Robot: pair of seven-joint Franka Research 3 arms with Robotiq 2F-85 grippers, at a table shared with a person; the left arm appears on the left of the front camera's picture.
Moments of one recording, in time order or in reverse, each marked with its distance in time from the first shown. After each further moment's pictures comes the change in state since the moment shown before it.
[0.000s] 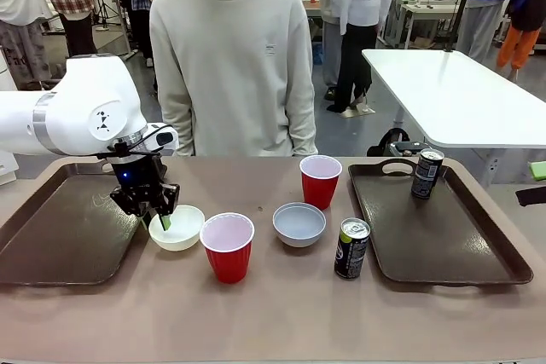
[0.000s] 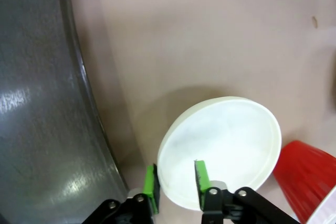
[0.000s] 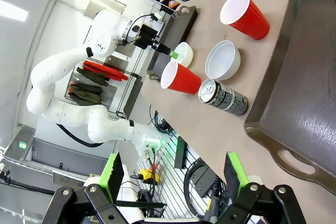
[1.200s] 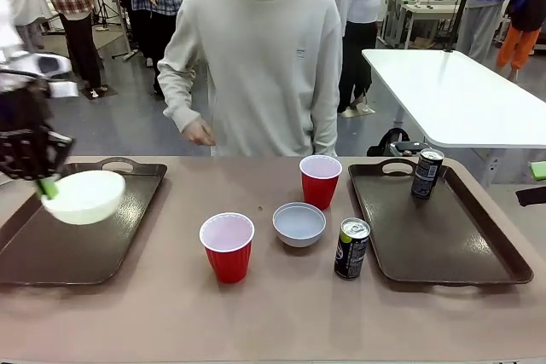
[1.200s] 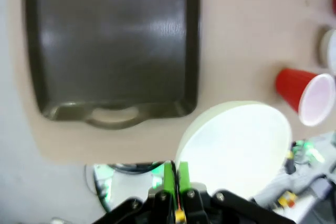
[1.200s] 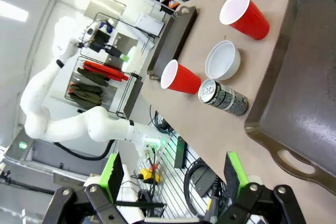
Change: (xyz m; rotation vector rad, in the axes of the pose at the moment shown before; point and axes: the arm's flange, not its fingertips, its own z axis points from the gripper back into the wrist) left arm -0.108 0.090 0.171 -0.006 0.066 0.225; right arm 0.000 0.000 0.000 0.001 0.000 -0.001
